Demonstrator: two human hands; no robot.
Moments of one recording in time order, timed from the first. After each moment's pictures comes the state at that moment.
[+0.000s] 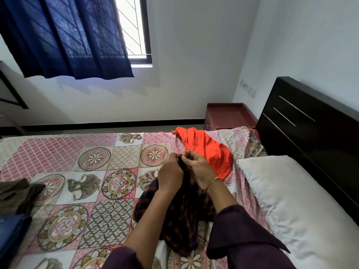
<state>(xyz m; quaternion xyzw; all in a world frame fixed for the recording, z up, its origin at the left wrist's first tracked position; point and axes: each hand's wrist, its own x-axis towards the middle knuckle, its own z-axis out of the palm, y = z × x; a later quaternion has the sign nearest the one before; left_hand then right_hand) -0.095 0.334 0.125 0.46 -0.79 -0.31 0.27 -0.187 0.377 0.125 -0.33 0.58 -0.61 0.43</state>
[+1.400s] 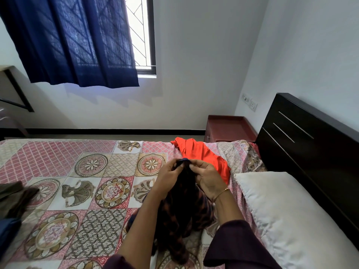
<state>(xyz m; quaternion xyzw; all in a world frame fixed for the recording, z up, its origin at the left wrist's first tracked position) -0.110 0.327 0.141 0.34 -0.64 -0.61 0.32 -0.221 0.395 0.142 -0.27 0.45 -0.68 0.51</state>
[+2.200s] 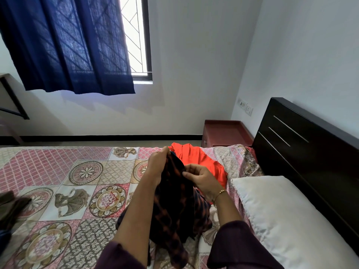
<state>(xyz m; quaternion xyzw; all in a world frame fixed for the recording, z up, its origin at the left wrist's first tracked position) -0.126 0.304 0.192 0.47 -0.51 -0.64 0.32 -0.239 0.397 0.144 -0.40 0.56 -0.58 0.43</state>
